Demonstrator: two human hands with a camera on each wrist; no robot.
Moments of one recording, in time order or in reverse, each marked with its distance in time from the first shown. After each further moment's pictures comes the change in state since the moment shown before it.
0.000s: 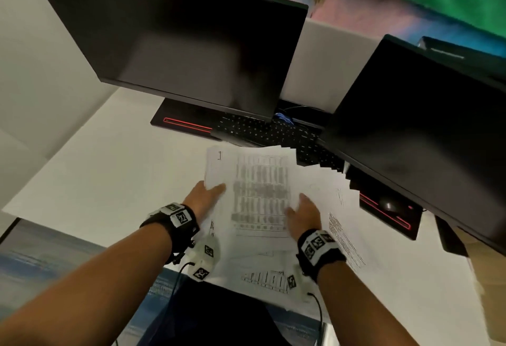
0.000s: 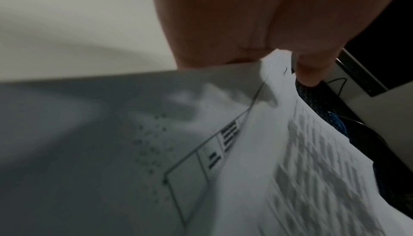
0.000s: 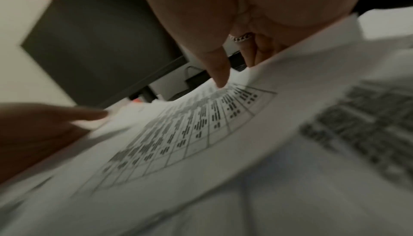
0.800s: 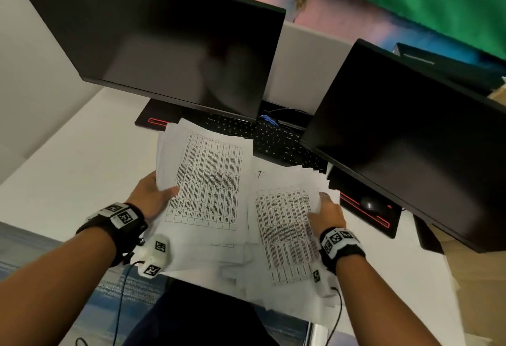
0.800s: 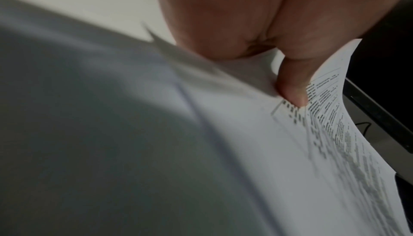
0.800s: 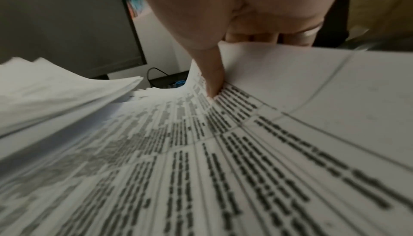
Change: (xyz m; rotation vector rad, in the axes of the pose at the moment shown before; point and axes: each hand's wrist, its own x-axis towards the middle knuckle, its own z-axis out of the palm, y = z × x) left_hand -0.035 0.011 -0.050 0.228 0.215 0.167; right_hand 0.028 0.054 -0.068 -0.263 0.168 0.077
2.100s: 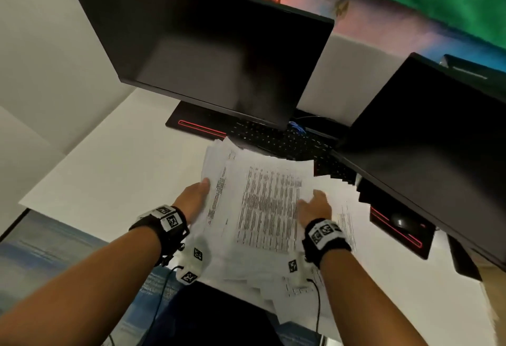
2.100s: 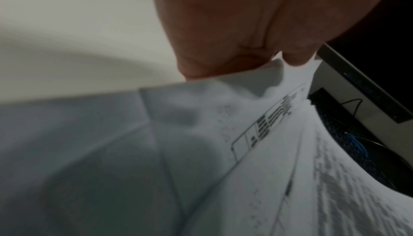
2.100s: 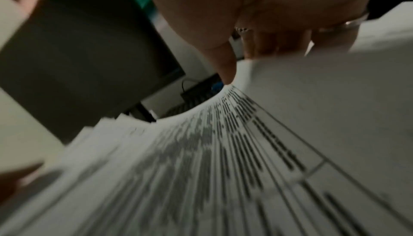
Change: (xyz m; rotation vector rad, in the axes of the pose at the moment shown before) left_hand 0.023 -0.012 0.013 -0.013 -0.103 -0.146; right_hand -0.017 -0.102 0.034 0.313 -0.050 0.041
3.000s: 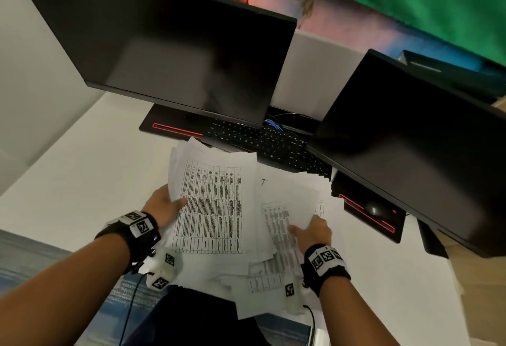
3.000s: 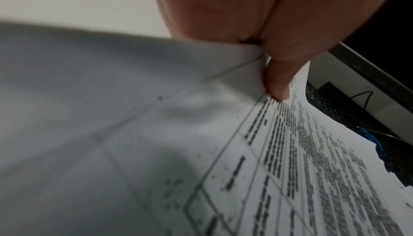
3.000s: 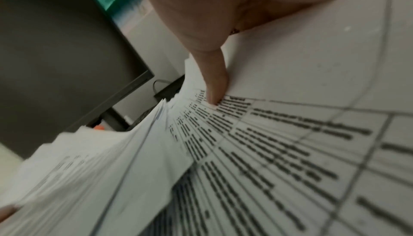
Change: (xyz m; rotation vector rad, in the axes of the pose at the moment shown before) left_hand -0.002 -0.010 -0.006 0.126 -0.002 0.114; right_hand -0.014 0.077 -0.022 -0.086 0.029 0.090
